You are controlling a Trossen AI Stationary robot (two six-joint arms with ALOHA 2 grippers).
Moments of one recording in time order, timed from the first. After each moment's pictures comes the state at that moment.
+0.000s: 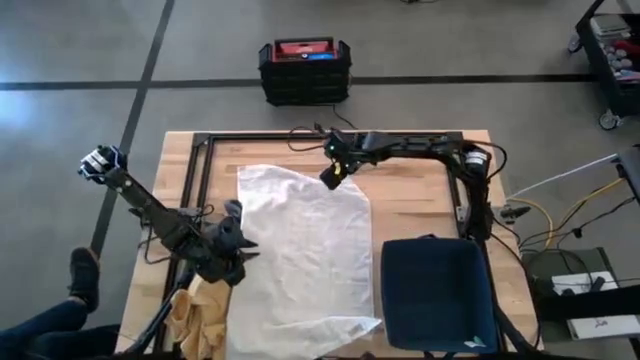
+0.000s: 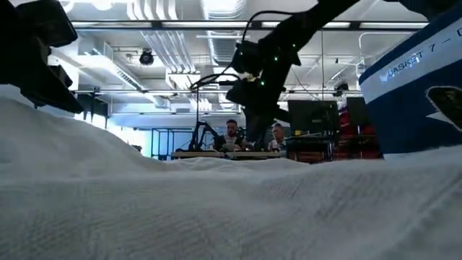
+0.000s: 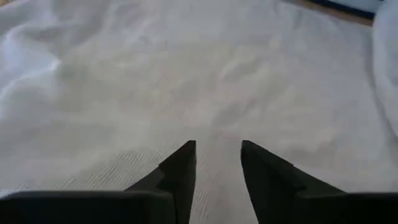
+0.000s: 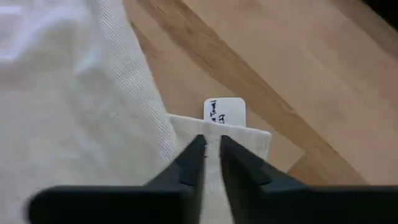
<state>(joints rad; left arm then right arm) -0.71 0.97 0.44 -0.35 -0.66 -0.87 -0.42 2.06 1.50 -0.63 0.00 0.37</state>
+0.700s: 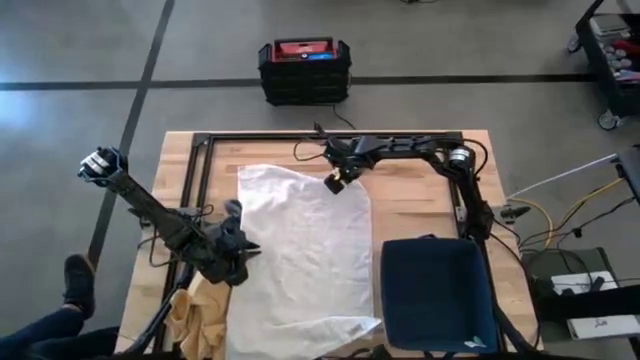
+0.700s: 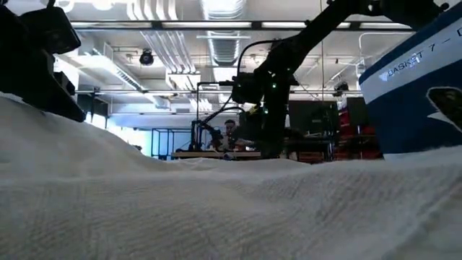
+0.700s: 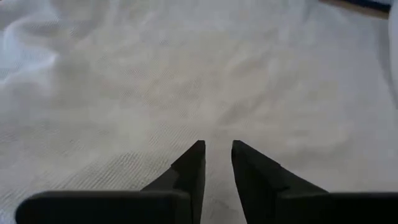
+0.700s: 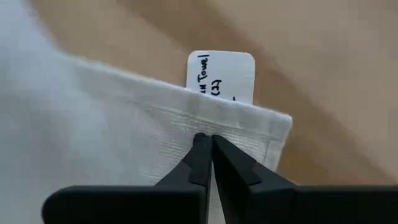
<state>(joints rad) -0.70 1.01 0.43 -0.32 -0.66 -0.87 -0.45 2.18 1.50 -0.76 0.18 0.42</state>
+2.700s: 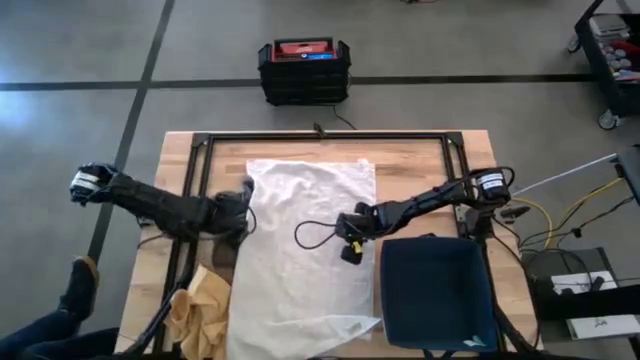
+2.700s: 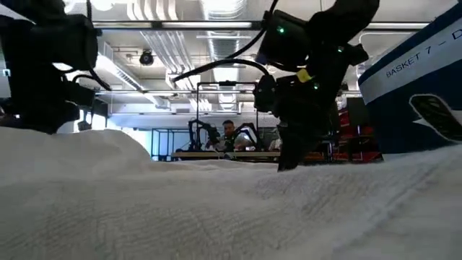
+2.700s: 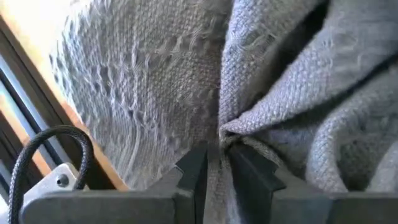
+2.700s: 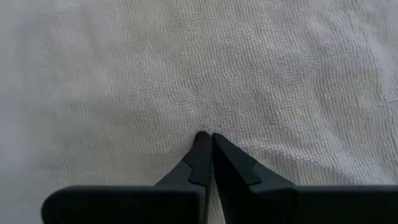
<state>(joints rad) -0.16 1.10 0.52 -1.01 -0.30 -1.10 0.08 1.93 1.03 -0.37 0.09 0.38</state>
